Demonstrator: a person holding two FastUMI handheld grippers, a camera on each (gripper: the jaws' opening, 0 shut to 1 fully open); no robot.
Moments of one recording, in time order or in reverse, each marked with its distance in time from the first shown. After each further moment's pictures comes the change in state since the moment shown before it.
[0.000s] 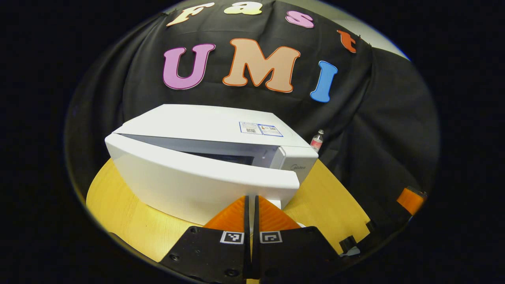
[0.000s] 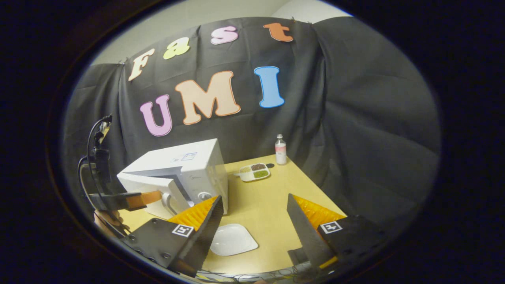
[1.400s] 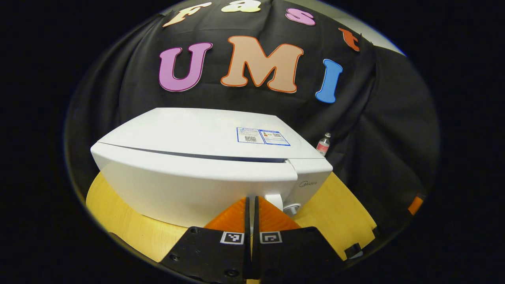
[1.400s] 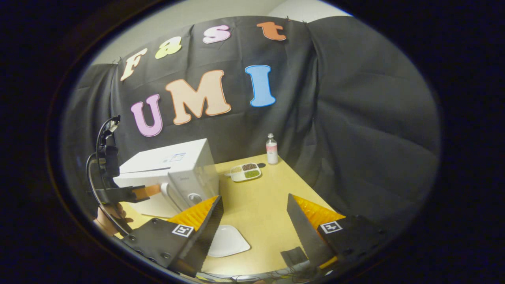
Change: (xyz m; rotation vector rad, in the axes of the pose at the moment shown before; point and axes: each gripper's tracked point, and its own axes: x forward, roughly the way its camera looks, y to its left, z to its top) left arm 0.040 0.003 0.014 0.012 -0.011 0.016; right arm 0.007 -0.016 0.000 -0.003 0.009 -0.055
